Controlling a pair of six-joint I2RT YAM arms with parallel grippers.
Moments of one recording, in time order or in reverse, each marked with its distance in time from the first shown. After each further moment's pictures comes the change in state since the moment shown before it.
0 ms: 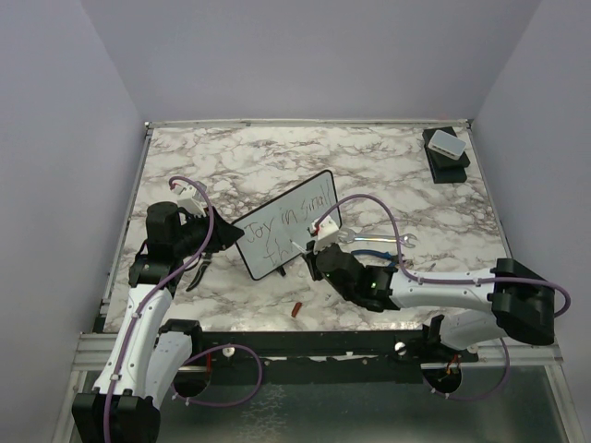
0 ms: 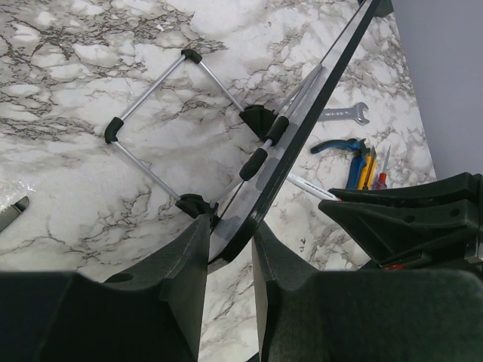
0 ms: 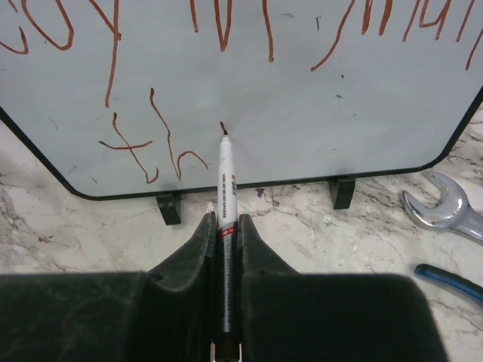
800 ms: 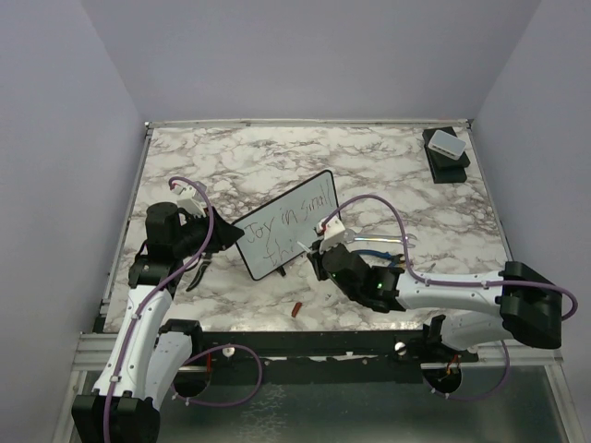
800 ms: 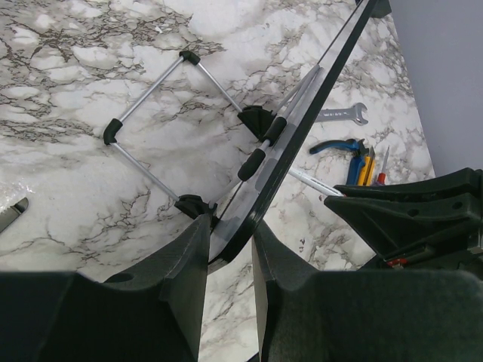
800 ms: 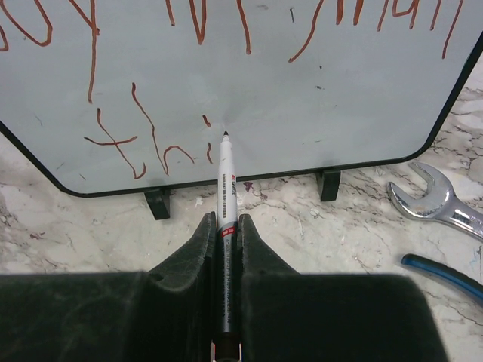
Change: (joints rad) left arm -0.003 -0.008 0.000 0.000 0.000 0.000; right arm -0.008 -0.051 -0.036 -0.008 -0.002 0.010
